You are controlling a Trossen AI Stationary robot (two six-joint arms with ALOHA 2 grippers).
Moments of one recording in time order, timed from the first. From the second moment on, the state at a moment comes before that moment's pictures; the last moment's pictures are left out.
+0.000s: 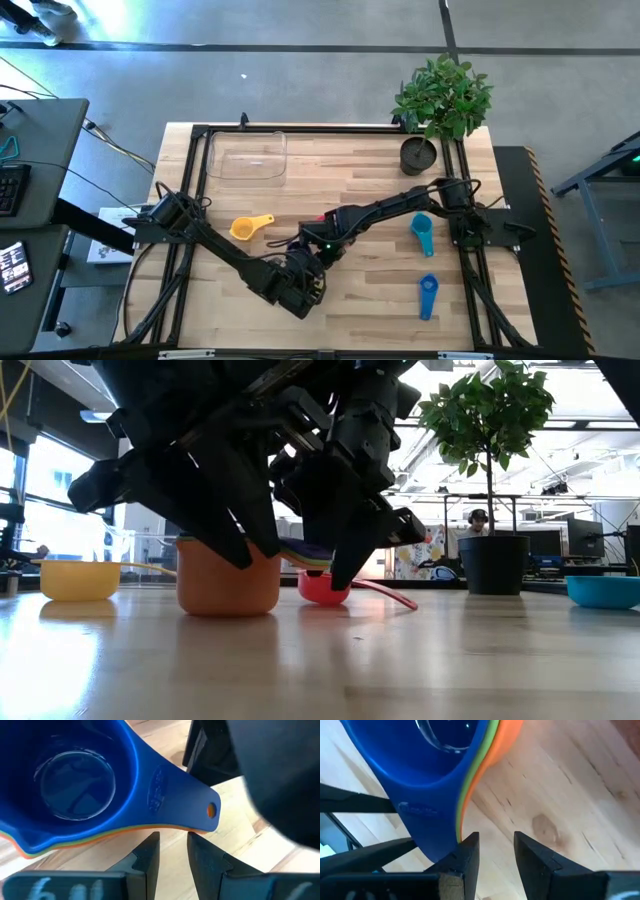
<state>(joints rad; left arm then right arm) -0.57 2.00 1.37 -0.60 -0.48 -1.59 0.15 2.16 1.62 -0.70 -0.35 0.94</state>
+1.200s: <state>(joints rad) -0.63 1.69 1.37 -1.13 -0.50 -1.51 0.15 1.93 1.62 -0.91 -0.21 0.90</state>
